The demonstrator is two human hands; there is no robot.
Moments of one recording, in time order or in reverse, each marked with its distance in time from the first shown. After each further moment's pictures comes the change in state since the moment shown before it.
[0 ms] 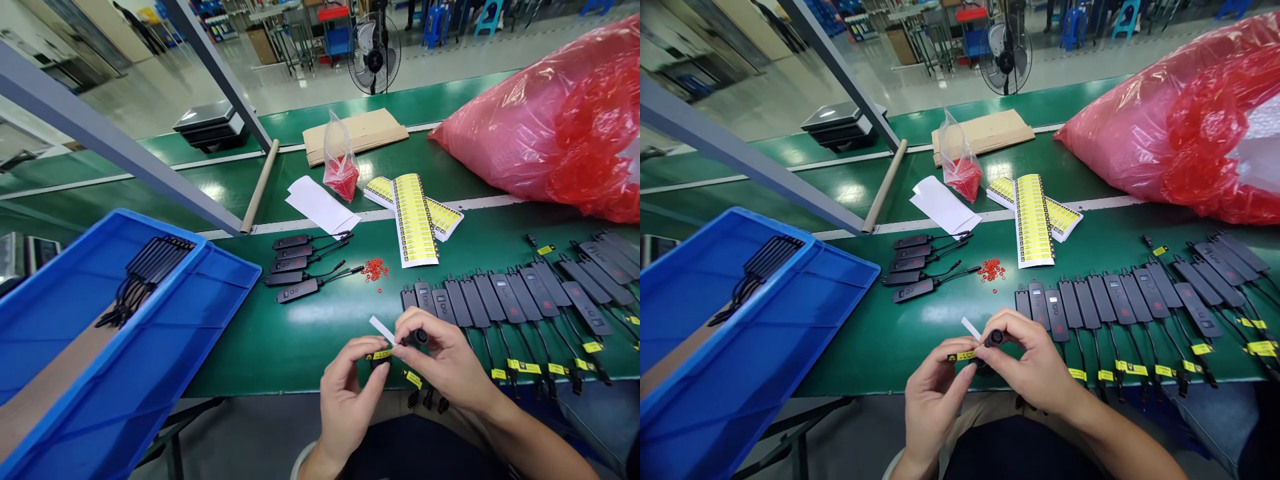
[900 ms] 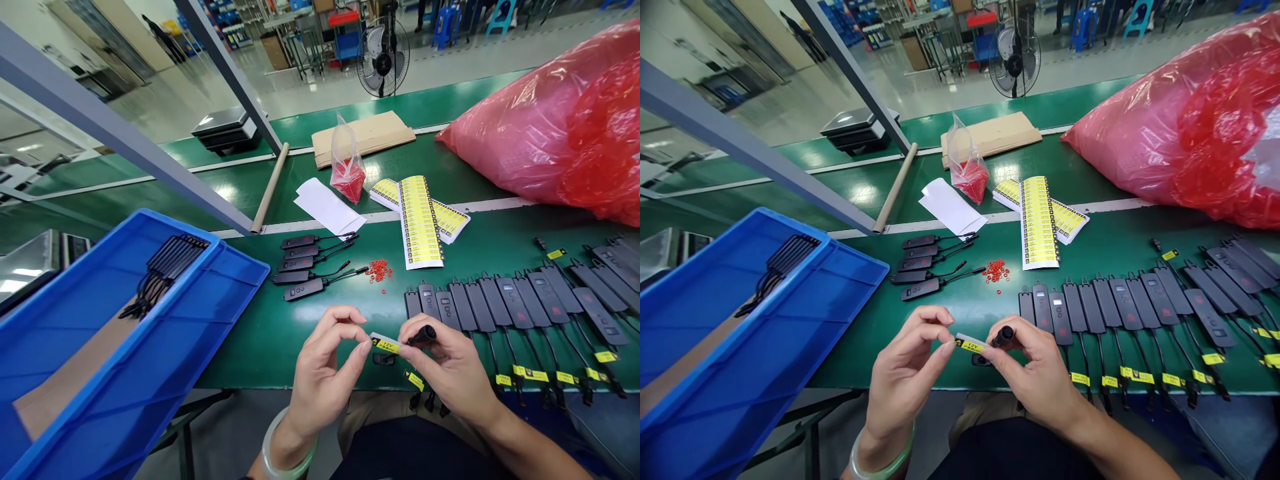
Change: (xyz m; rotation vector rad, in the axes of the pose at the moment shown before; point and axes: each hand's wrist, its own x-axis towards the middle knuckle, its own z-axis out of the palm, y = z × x) left_hand 0.038 0.030 -0.028 0.273 -0.167 0.186; right_hand -0.009 0.002 0.005 0.036 0.090 0.045
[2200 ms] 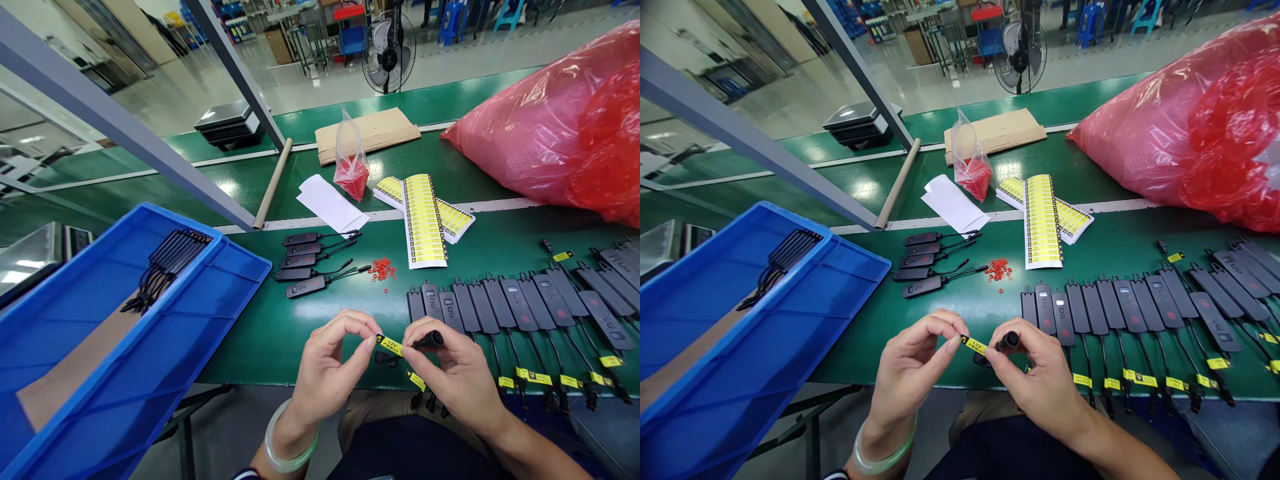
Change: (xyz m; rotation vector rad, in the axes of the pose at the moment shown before) left_hand 0.008 -0.002 0.000 -0.171 -0.082 -0.037; right_hand -0.003 -0.003 0.001 -0.073 0.014 -0.053
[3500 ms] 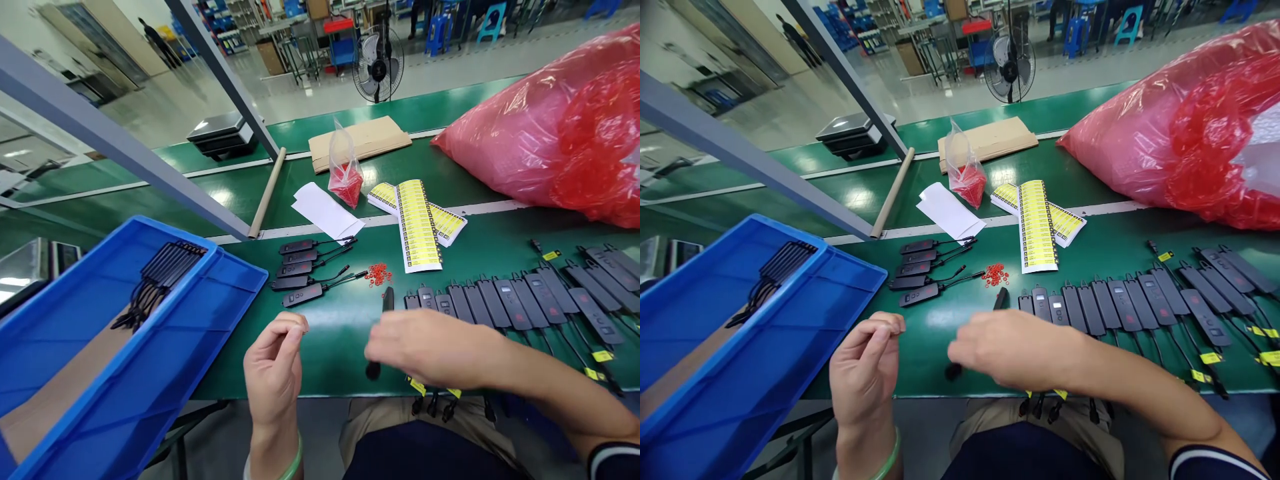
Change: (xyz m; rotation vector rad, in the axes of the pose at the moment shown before) left_hand -0.008 -0.029 -0.044 -0.101 0.494 0.036; right_hand 0.066 -0.029 -0.015 -0.767 -0.835 -0.637
